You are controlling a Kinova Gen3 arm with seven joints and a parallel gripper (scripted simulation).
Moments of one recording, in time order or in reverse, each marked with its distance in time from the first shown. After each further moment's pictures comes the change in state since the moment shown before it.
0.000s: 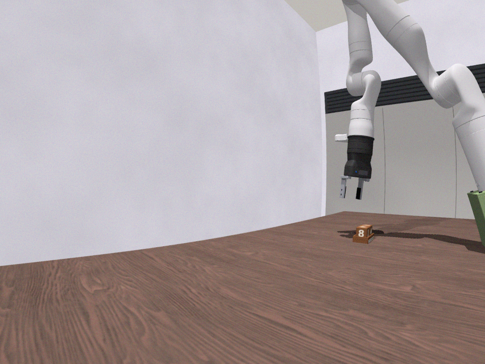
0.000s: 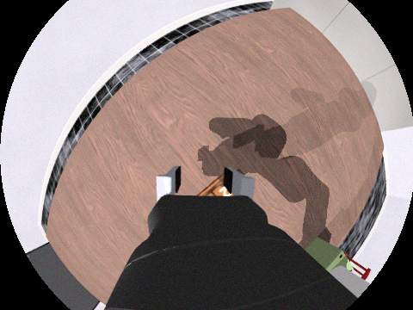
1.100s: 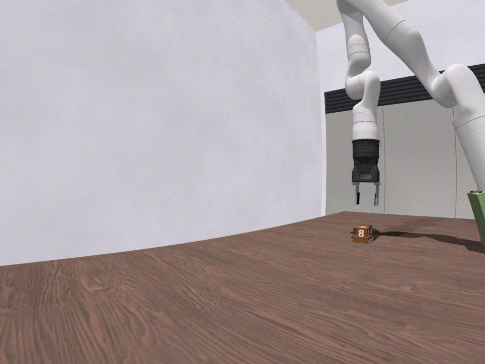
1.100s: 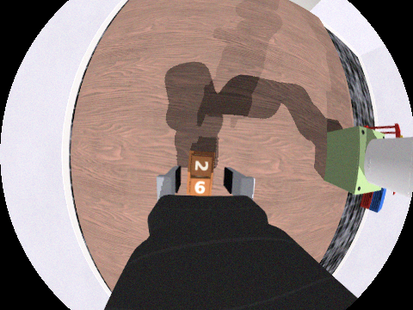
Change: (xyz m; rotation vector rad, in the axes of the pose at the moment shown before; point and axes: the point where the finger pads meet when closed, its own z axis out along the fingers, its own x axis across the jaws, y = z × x) arm 0.034 0.039 0.011 -0.030 0.099 0.769
